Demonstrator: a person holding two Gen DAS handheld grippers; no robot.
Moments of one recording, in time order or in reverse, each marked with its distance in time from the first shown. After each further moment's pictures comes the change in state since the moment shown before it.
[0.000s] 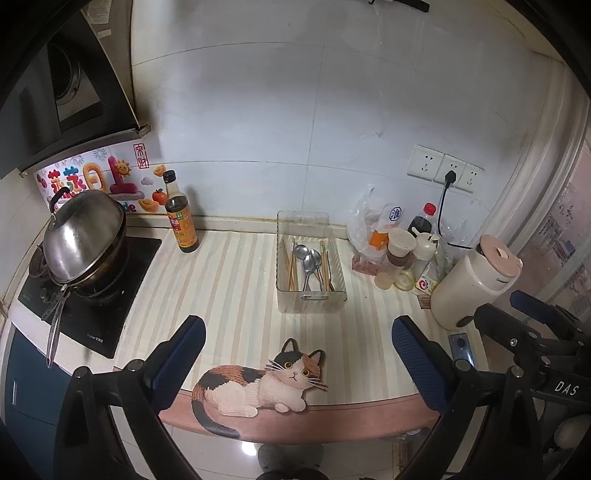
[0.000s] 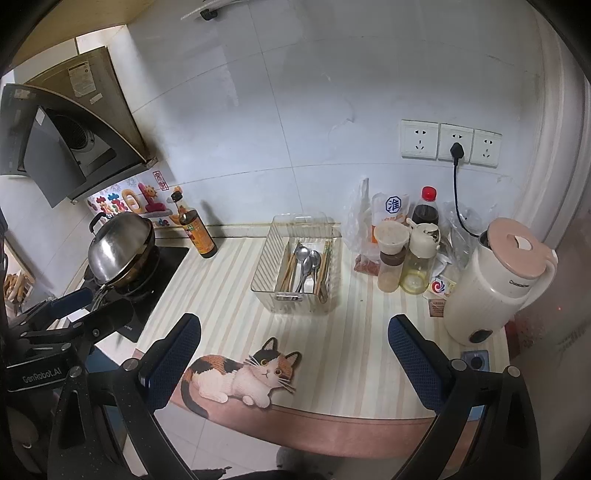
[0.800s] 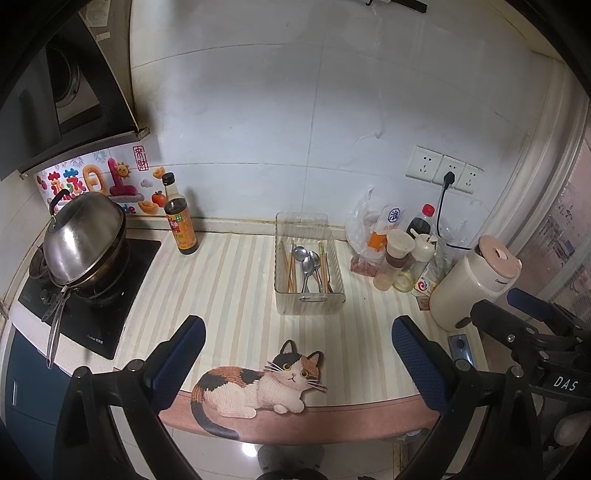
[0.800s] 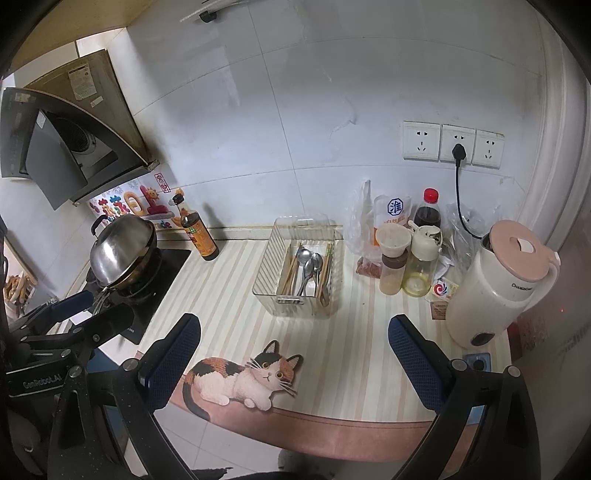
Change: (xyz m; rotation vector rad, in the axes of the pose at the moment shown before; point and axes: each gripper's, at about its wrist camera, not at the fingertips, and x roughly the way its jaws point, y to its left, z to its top) left arm 0.001 -0.005 0.001 -0.004 -0.005 0.011; right arm -0.001 0.005 0.001 0.006 -0.007 0.005
